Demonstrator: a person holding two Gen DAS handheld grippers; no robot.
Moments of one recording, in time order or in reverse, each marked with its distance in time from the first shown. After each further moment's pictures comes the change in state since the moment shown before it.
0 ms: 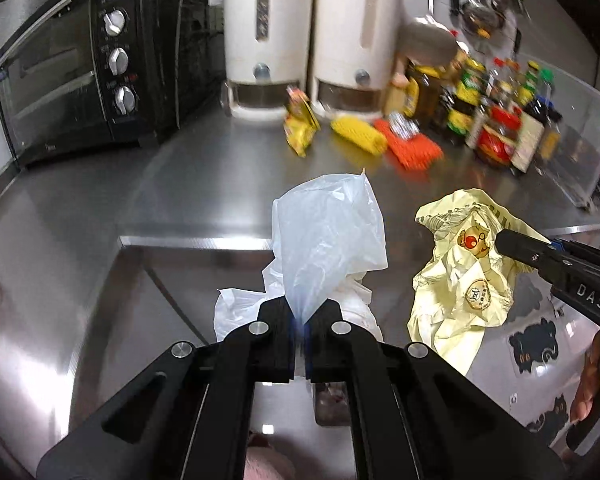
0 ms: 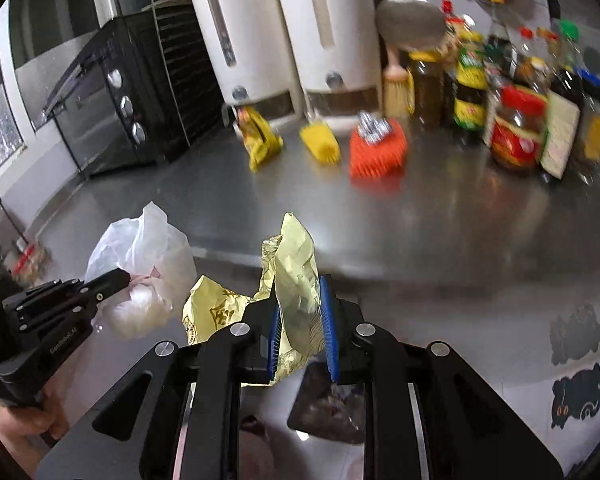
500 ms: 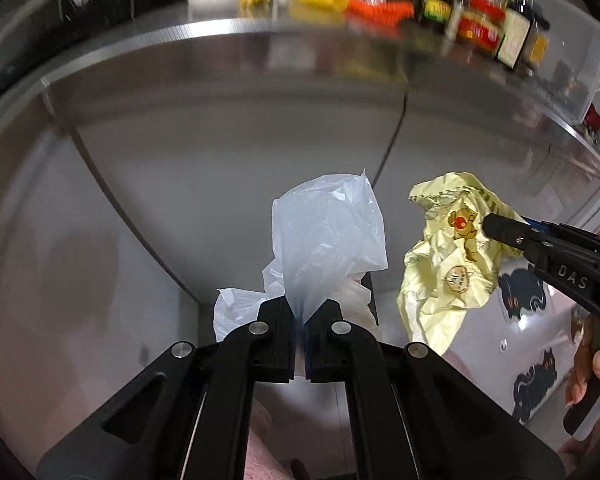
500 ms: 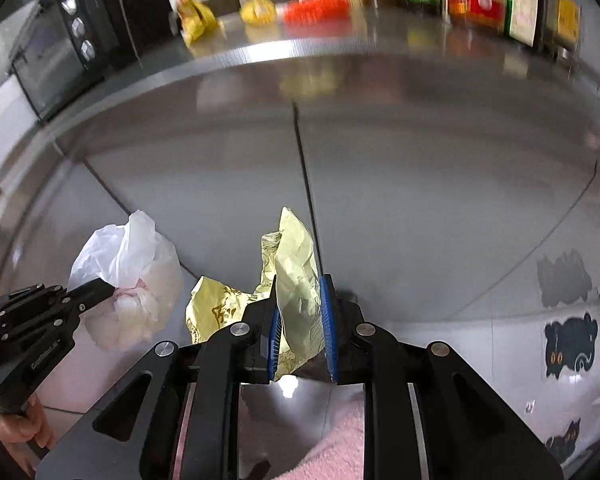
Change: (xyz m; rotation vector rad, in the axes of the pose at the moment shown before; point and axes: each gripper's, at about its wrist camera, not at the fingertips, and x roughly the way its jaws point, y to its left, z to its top) left arm 0.073 -0.034 -0.118 0.019 0.222 -0.079; right arm 0.062 -0.046 -0.120 0.051 0.196 -0.092
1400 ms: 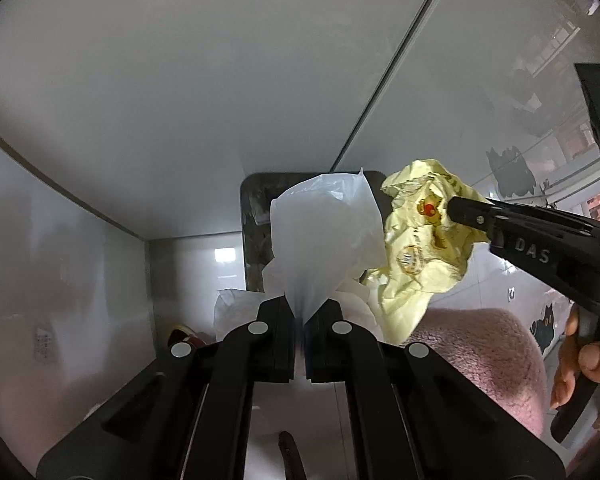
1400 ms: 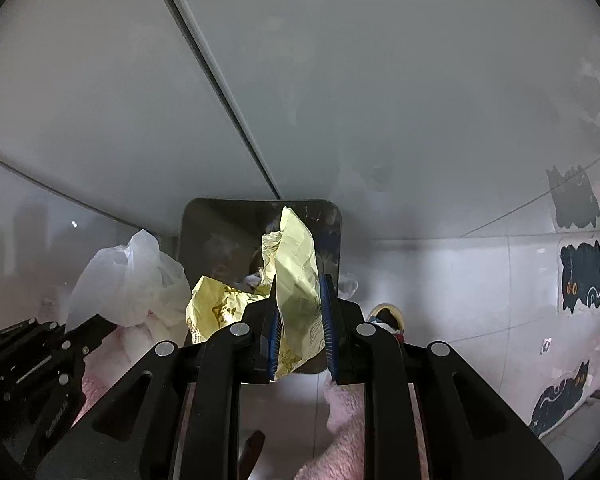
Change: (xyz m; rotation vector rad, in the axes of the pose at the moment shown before) left arm 0.219 0.004 -0.050 0.012 0.308 -0.073; right arm 0.219 -0.043 -0.051 0.120 0.324 -0.094
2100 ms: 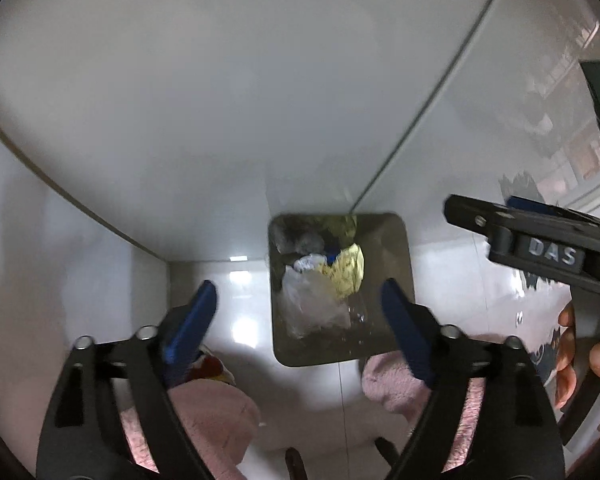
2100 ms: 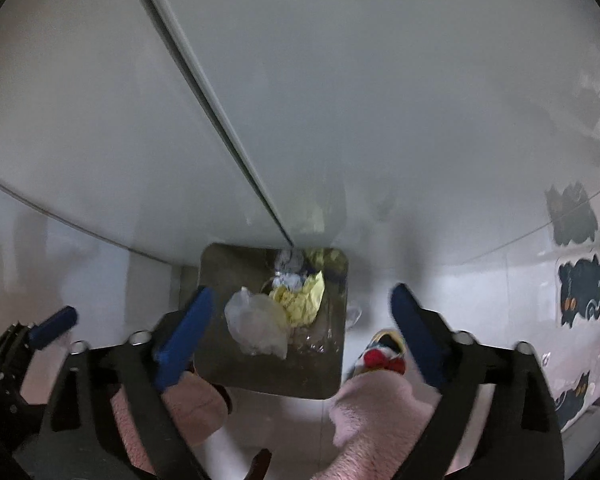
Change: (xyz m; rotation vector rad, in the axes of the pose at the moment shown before) left arm -0.051 0.004 0.007 -0.036 -0.118 0.066; right arm -0.053 0.015 0.023 -0.009 -0.111 0.011
